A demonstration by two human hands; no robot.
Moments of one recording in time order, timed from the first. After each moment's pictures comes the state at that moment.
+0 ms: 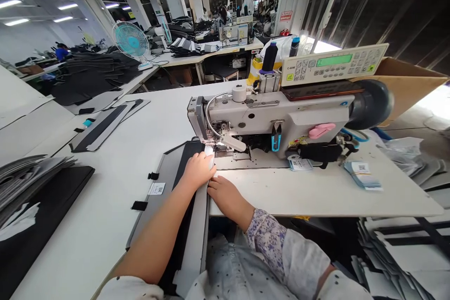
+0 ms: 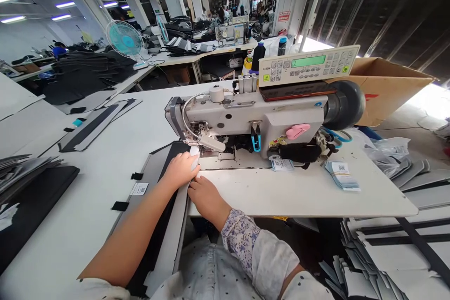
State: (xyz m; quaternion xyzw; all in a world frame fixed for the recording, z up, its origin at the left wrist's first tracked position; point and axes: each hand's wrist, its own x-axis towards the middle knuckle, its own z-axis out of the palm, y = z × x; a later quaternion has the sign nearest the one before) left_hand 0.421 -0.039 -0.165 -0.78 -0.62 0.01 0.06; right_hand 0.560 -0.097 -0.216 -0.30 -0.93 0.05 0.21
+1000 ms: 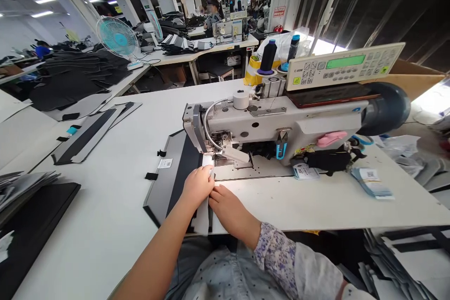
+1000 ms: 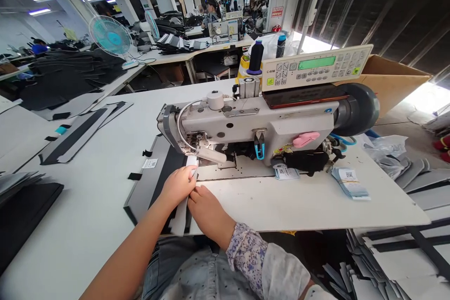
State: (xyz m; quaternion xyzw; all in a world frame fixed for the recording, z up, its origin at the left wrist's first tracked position) left_hand 0.424 -0.036 -0.164 -0.74 -0.67 -0.01 -0.07; right_hand 0.559 -0.095 -0.210 -0.32 -0.92 0.06 0.23
